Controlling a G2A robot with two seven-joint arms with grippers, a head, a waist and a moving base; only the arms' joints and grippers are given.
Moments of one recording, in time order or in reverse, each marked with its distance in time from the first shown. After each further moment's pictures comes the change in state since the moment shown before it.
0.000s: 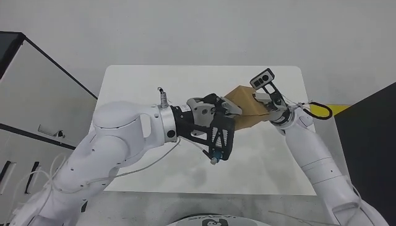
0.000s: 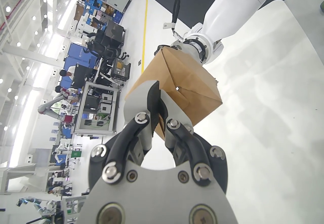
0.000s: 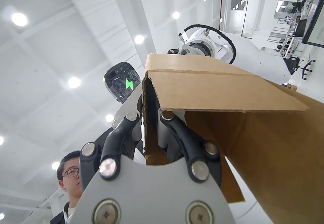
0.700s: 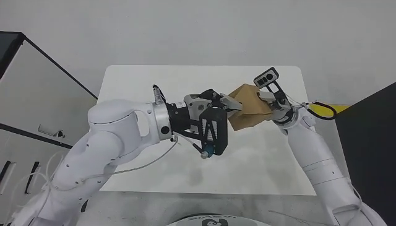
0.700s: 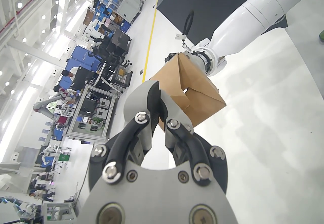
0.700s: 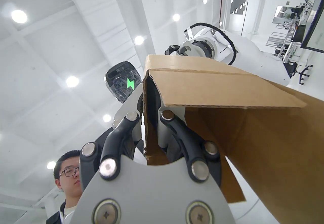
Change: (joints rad) left arm 0.025 0.001 -0.043 0.008 -0.068 0.057 0.050; right arm -0.012 -0.012 0.041 -0.017 -0.015 0.022 0.000
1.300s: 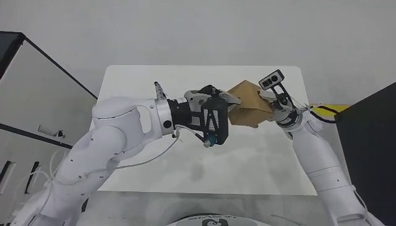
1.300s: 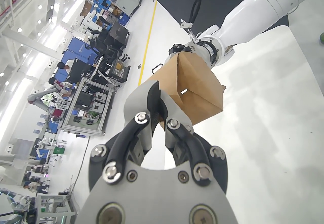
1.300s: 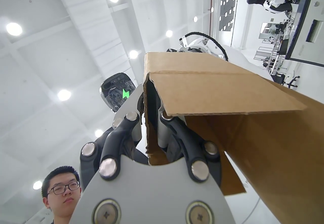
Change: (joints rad) left arm -0.008 -0.004 0.015 0.036 -0.024 0.039 -0.020; right arm -0.083 0.013 0.074 -0.085 -0.055 -0.005 -0.103
